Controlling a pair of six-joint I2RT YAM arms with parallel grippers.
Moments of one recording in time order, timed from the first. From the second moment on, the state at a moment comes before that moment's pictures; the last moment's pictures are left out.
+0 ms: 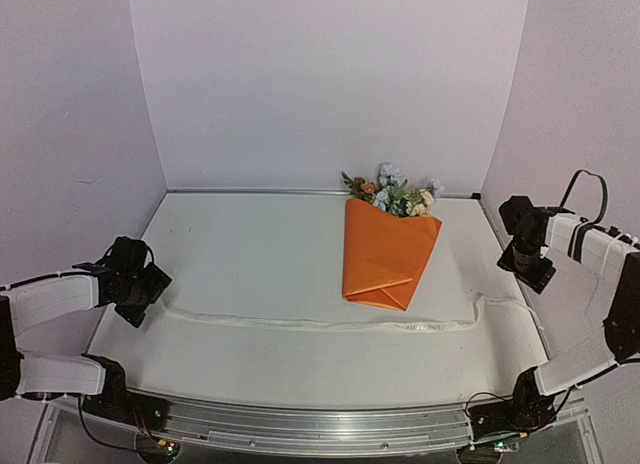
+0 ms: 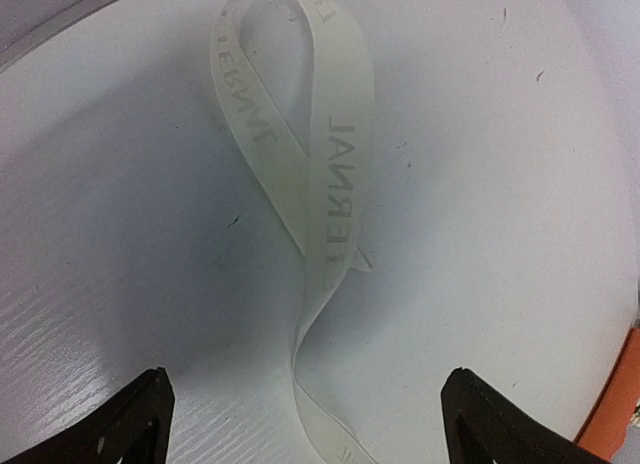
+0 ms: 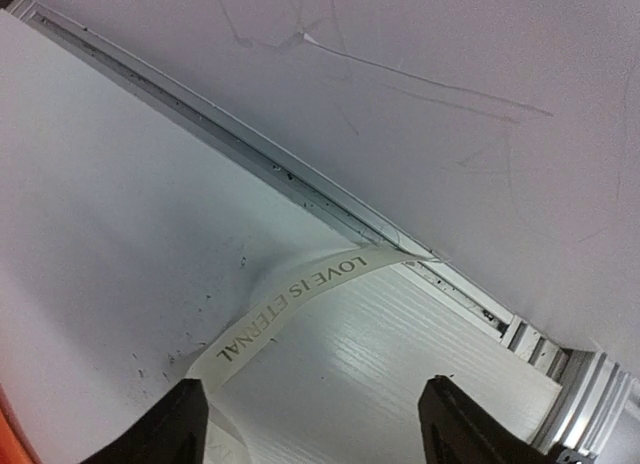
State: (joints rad) left arm -0.20 1.09 0.48 -0.38 -0.21 -1.15; right arm 0.07 1.37 0.99 -0.90 0.55 0.93
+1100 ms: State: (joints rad) left arm -0.42 1.25 0.83 -0.37 -0.13 -0.85; right arm 0.32 1.59 0.99 -0.42 -0.06 0.86
